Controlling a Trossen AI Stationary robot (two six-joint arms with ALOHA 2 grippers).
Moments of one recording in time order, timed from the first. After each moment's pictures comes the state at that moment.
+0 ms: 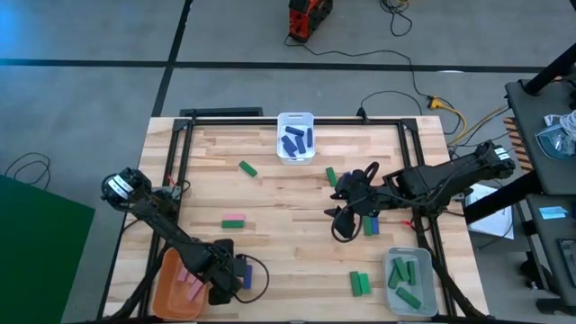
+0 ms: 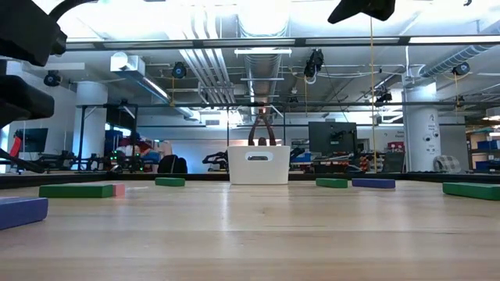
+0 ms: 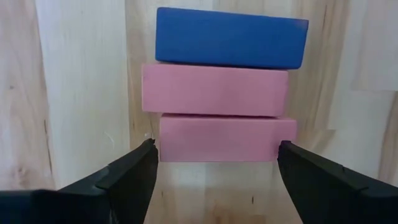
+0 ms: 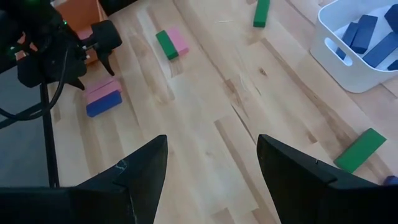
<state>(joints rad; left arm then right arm) -0.75 1.74 1.04 -0.67 -0.02 -0.79 0.31 1.37 1.31 -0.78 0.32 0.70</state>
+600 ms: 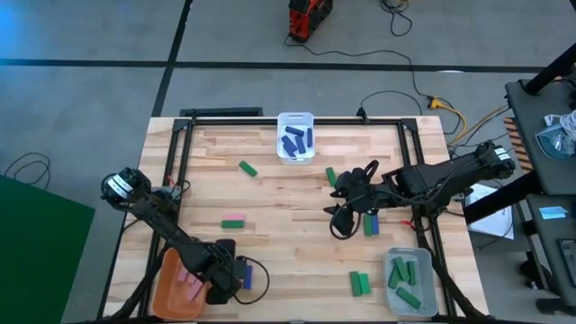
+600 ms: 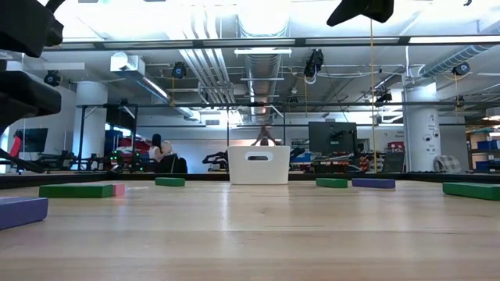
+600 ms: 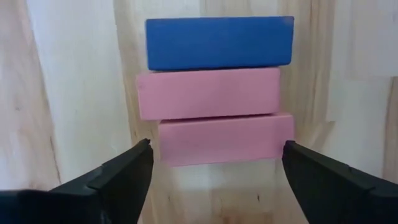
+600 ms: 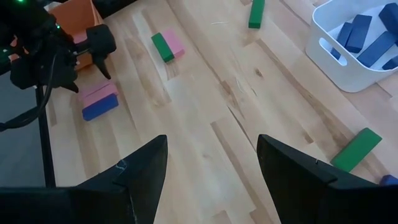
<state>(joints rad) -0.75 1.73 1.04 -0.66 -0.03 -0.70 0.29 1.37 1.31 -0.78 0.32 0.70</state>
